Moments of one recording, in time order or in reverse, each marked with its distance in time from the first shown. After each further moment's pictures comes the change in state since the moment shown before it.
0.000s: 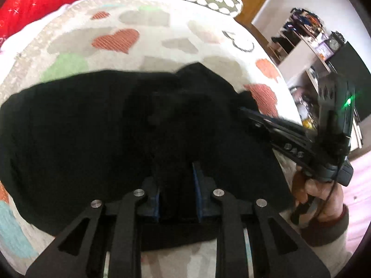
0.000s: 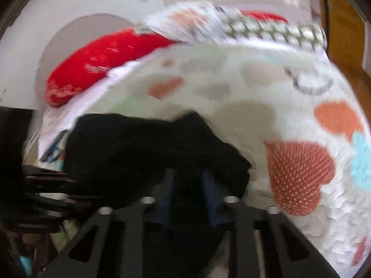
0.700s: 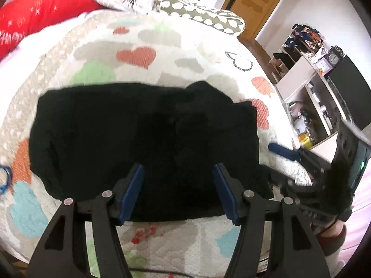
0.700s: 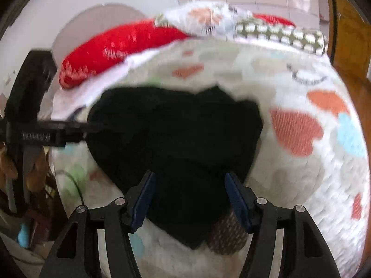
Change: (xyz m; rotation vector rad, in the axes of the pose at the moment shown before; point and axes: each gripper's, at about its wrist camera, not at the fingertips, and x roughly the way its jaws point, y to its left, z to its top) left arm -0.051 0.007 -0.012 -0.034 -0.086 0.021; right arm -0.074 0.055 -0.047 -0.178 -0.014 -0.050
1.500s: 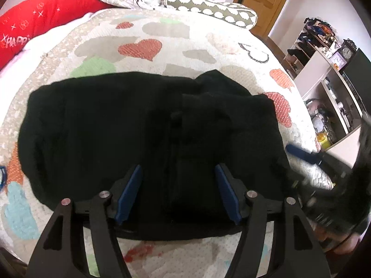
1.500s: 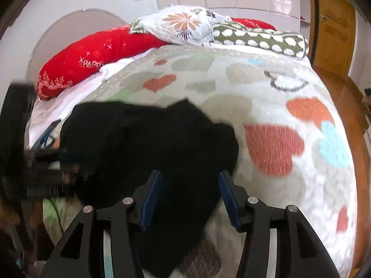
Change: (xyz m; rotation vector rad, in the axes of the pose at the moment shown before) left arm 0.033 -0.008 -0.009 0.002 -0.008 0.109; right arm 0.020 -0.013 -0.005 0.054 0.024 -0.099
